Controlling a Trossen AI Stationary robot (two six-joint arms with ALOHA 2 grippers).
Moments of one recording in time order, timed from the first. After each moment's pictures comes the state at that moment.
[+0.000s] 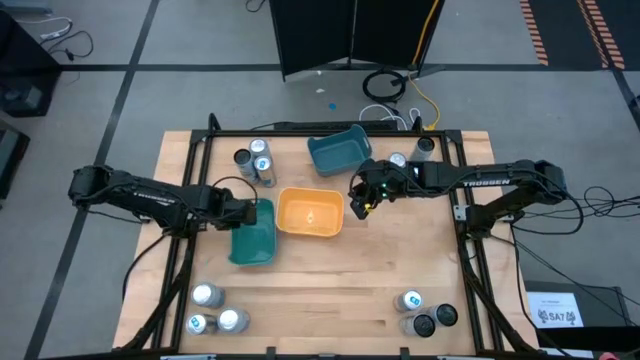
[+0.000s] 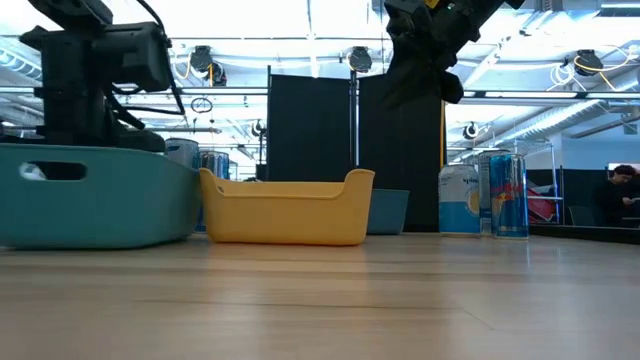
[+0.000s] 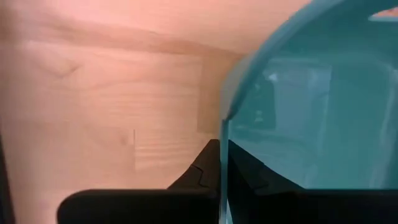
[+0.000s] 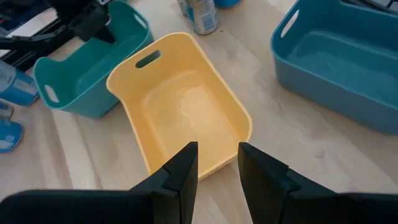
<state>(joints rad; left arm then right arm) 0.01 1.15 0.55 -0.87 -0.05 -1.68 -0.07 1.37 1.08 -0.48 0.16 0.57</state>
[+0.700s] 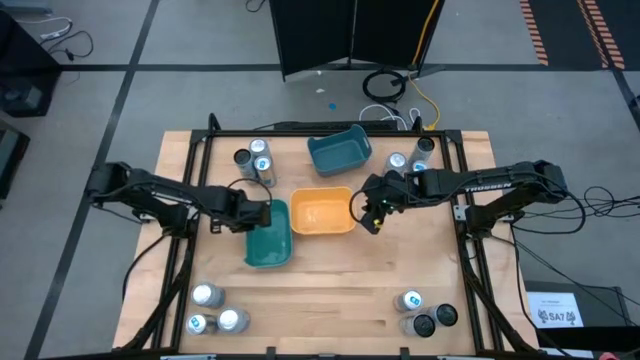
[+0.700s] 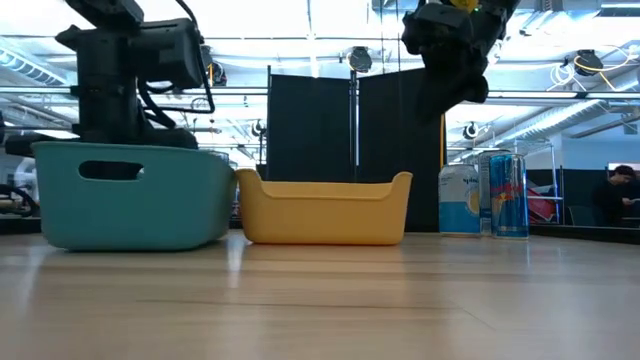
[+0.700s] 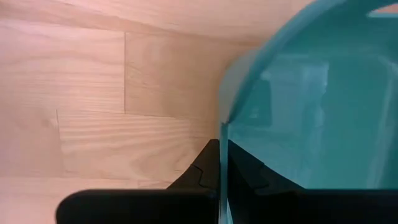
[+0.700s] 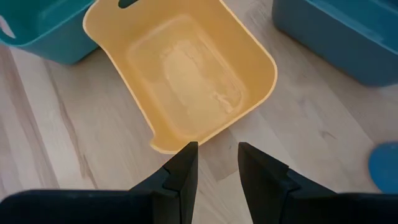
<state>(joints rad) -0.02 1.34 0.68 -0.79 -0.03 -1.69 0.01 1.37 1.08 -0.71 0.19 0.53</state>
